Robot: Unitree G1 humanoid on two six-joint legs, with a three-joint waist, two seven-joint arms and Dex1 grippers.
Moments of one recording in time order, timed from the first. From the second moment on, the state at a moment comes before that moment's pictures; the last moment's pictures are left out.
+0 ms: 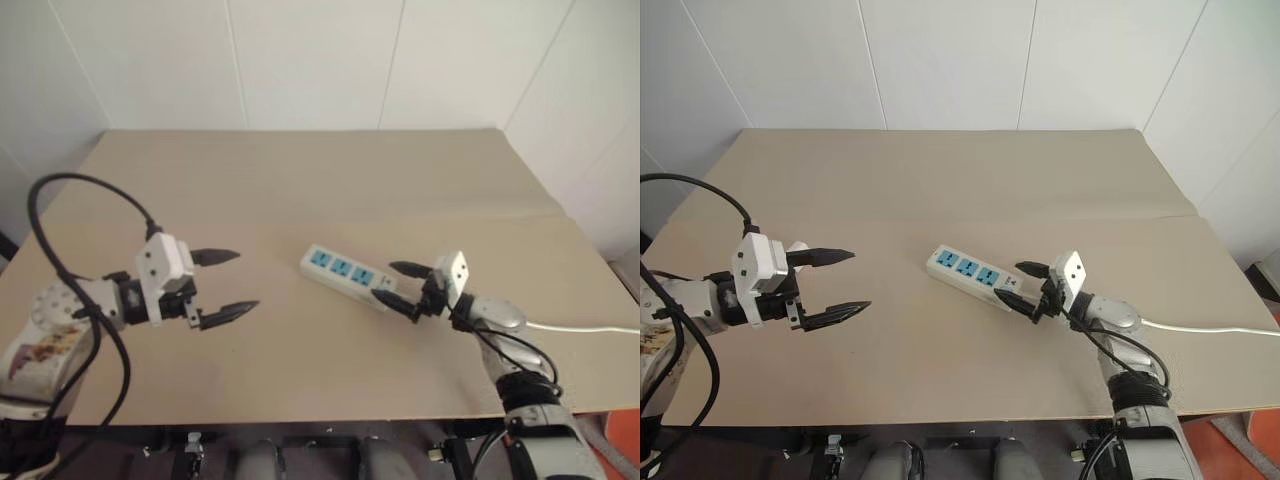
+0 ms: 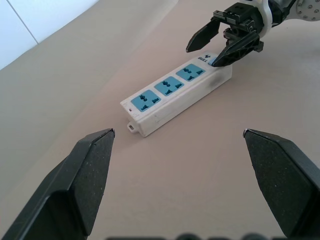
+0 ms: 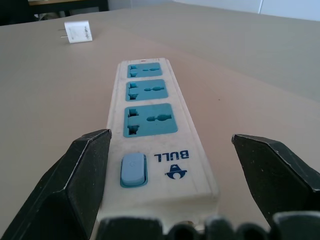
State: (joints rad) left arm -0.16 0.87 0.22 -0.38 -0.50 0.38 -1.02; right arm -0.47 -0.41 -0.03 0.50 0.30 -0.14 1.05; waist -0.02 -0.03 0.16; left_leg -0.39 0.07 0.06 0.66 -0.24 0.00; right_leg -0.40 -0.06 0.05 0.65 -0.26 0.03
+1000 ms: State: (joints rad) left arm -0.16 0.90 0.22 -0.38 -0.51 0.38 -1.03; right arm -0.63 -0.31 -0.01 0.87 0.21 -0.32 1.09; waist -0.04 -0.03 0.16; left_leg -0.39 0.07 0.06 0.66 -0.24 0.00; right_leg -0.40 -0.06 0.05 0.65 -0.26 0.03
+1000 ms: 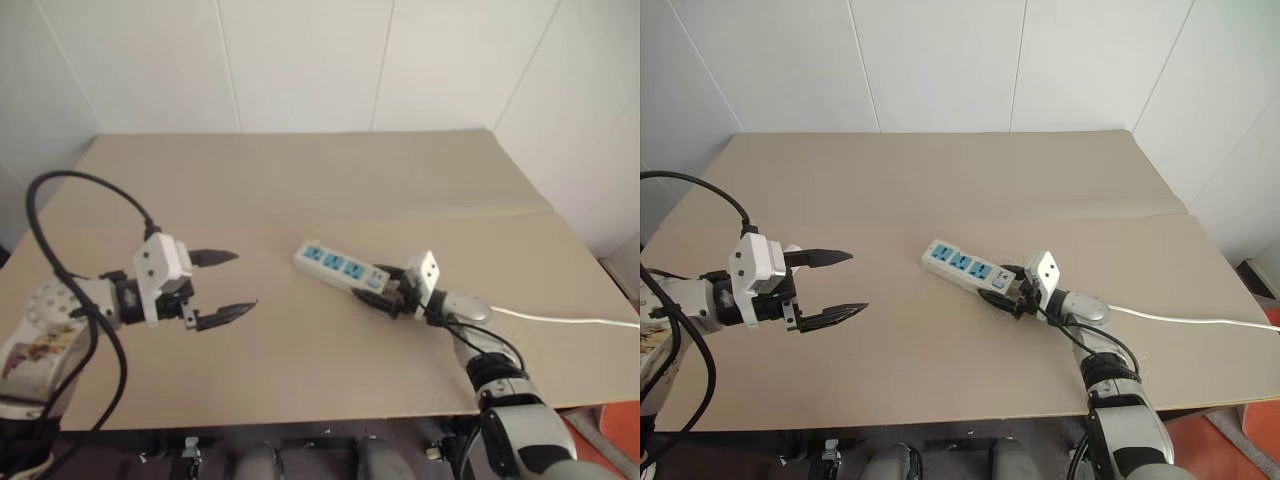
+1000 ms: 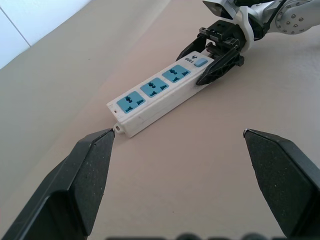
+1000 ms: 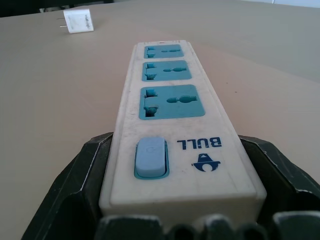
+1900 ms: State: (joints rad) left arm -0.68 0.98 0.02 0.10 -0.26 0.61 -0.96; right arm -0.59 -0.31 0.12 0.69 0.21 -0.27 1.36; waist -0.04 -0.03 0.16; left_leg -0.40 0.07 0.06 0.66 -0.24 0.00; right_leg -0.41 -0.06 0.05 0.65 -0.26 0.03
